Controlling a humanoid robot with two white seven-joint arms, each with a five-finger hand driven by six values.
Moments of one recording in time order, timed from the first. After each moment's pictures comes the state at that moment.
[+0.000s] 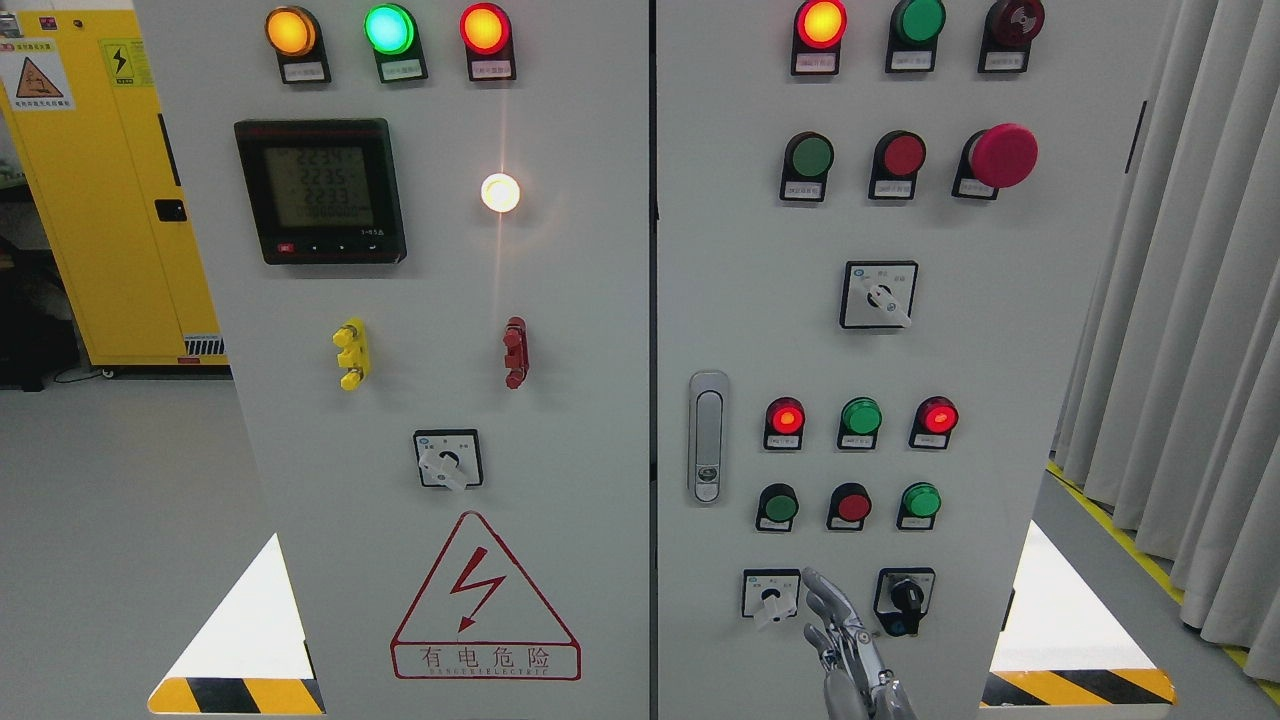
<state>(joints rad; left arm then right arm) -0.04 -0.11 -0.09 -0.04 0.15 -0.05 -0.03 0.05 0.00 0.27 -1.99 0.04 -0.14 -0.08</state>
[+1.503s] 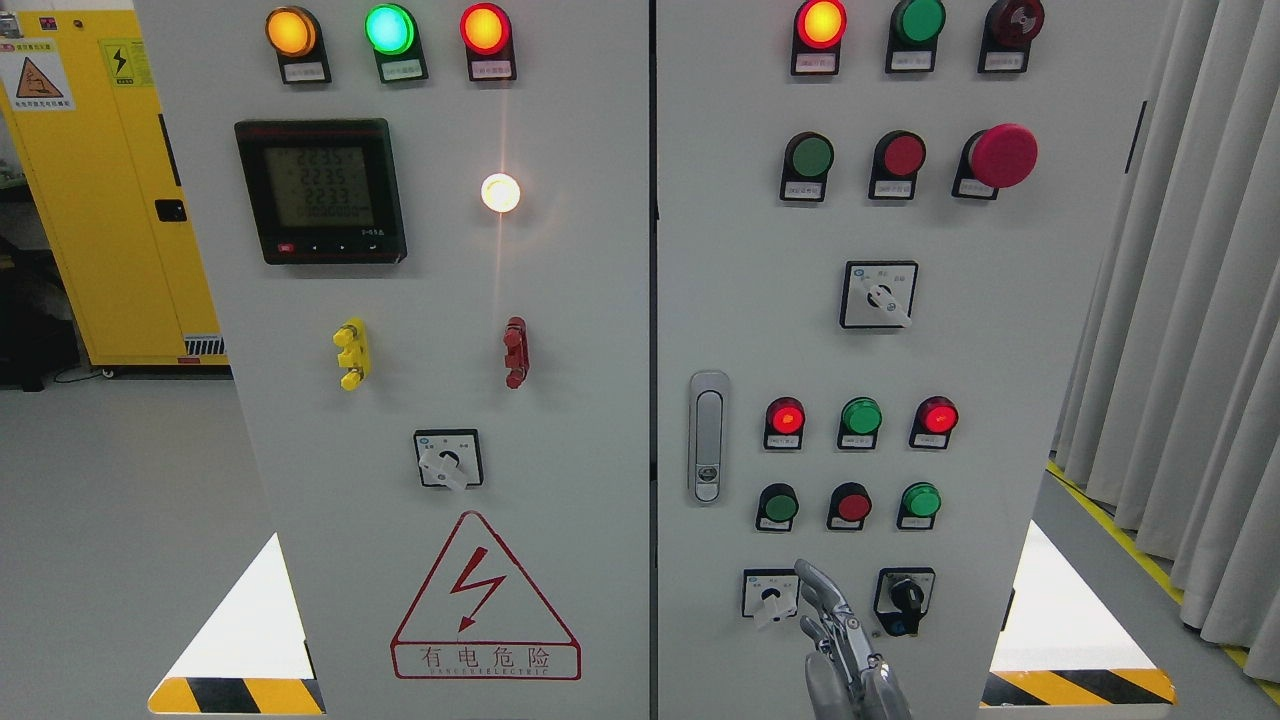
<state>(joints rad) -0.04 -0.11 -0.09 -0.04 0.15 -0.05 -0.03 0.01 0.00 0.26 -1.98 0.13 -0.02 -0.08</state>
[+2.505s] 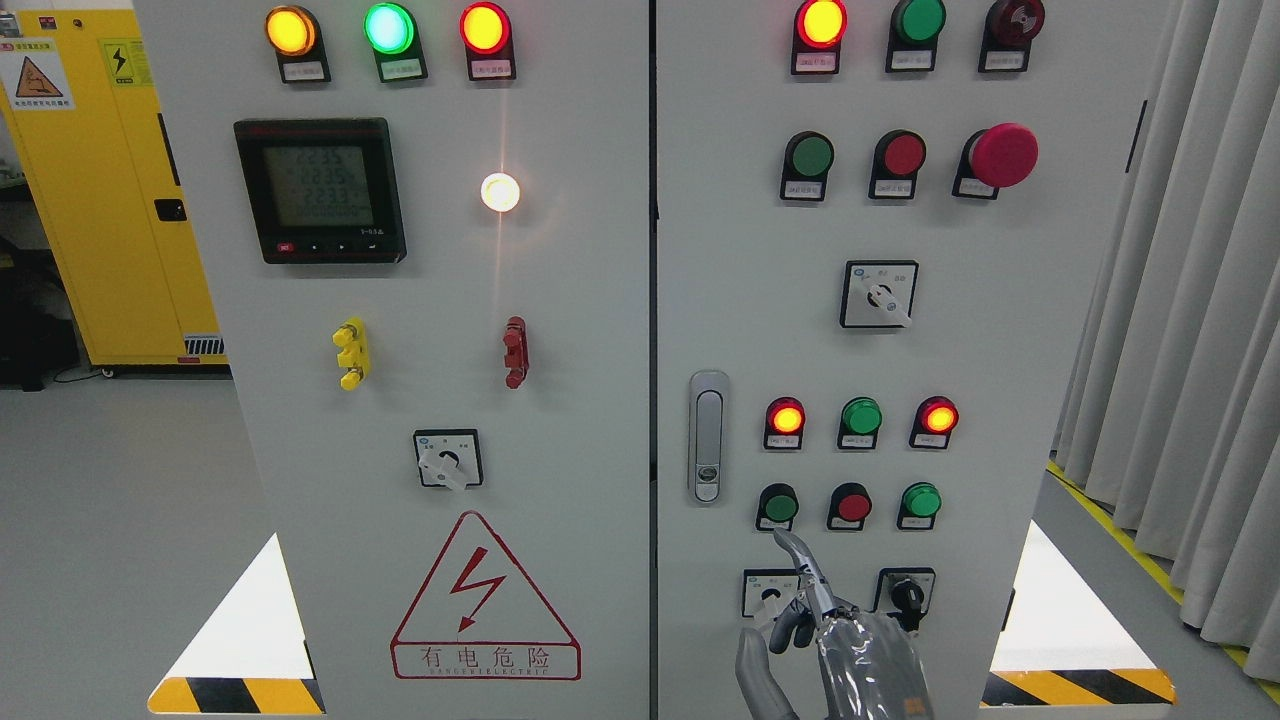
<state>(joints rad) -0.04 -0.11 -0.09 -0.04 0.15 -0.05 -0.03 -0.11 0.01 0.28 -1.94 1.05 0.06 -0.12</state>
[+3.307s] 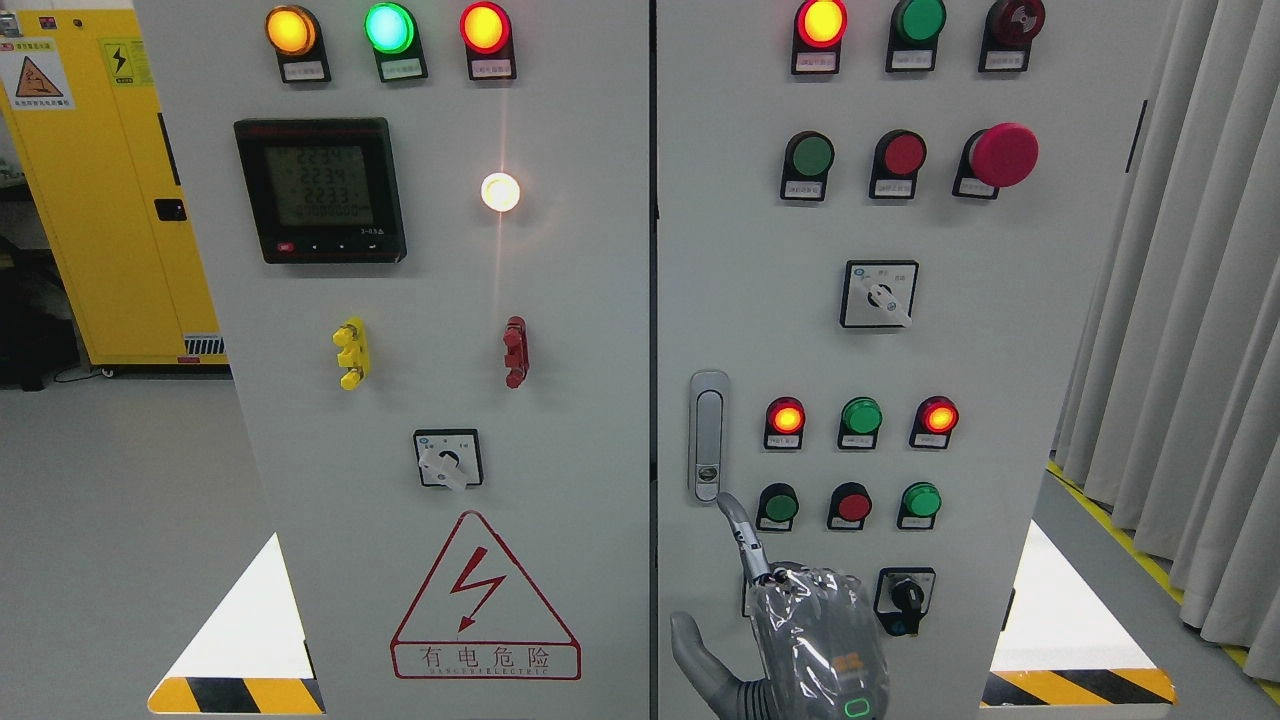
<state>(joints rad) -0.04 -0.11 -0.09 -0.04 0.15 -0.05 -0.03 -0.21 0.06 0.33 -1.83 1.35 0.07 -0.17</state>
